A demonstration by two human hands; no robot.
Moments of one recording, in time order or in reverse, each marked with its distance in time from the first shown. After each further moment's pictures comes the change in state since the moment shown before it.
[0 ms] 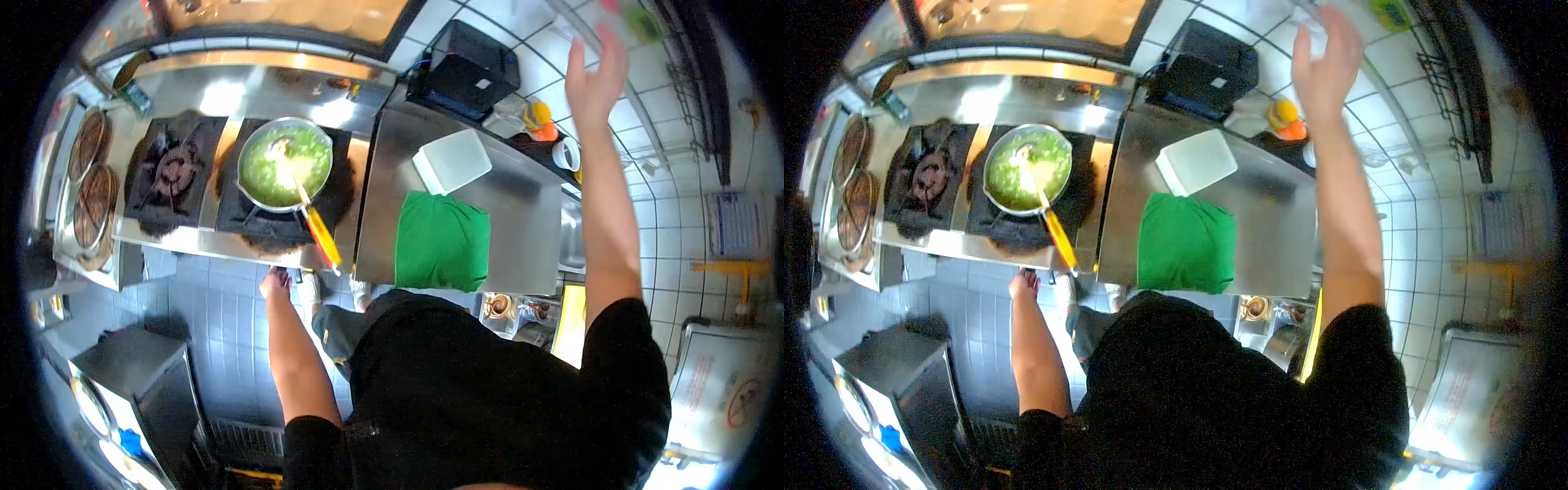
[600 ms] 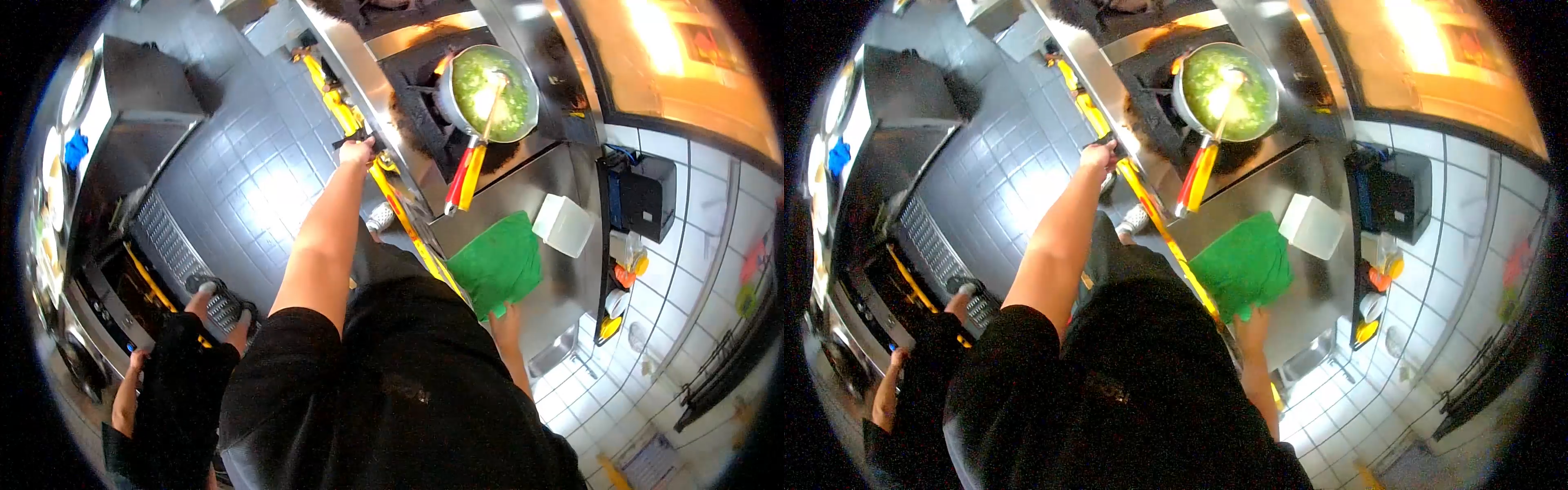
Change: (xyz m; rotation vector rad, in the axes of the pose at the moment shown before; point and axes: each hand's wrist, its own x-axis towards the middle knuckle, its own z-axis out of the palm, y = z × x) left_hand -0.021 -0.005 0.009 -0.125 -0.013 0.072; right_hand -0.416 -0.137 -0.218 0.373 -1.791 0.358
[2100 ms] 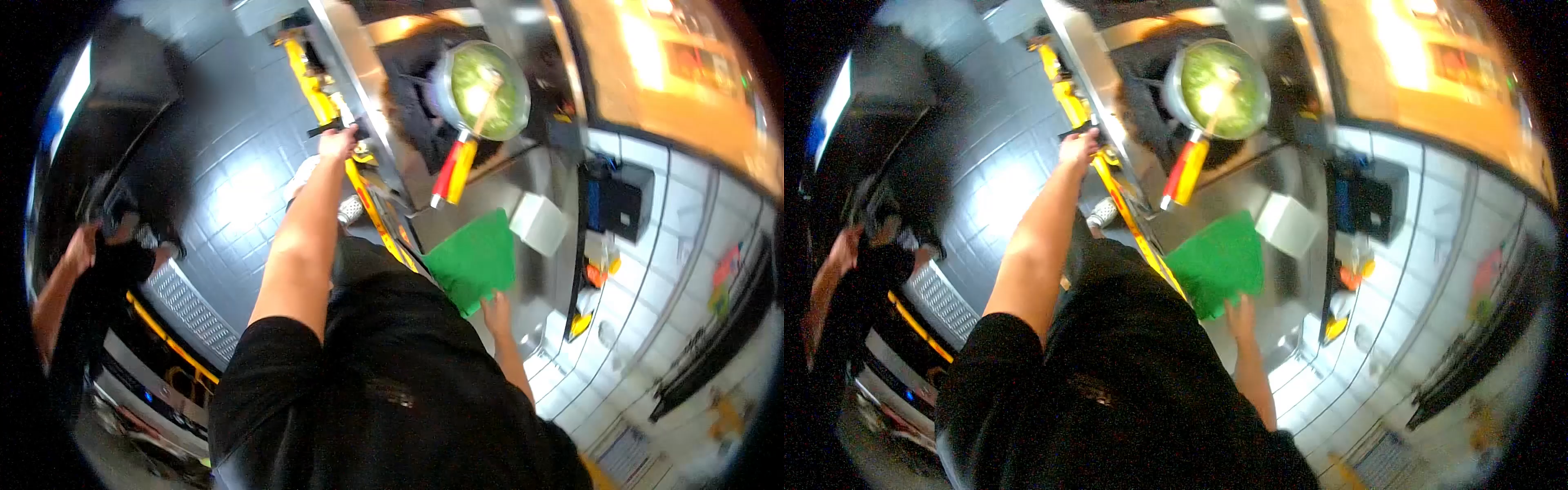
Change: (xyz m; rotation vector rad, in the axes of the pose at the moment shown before) left_hand -0.027 0.001 -0.002 -0.074 -0.006 0.107; right_hand 0.037 0.024 -0.027 -0.005 0.059 -0.129
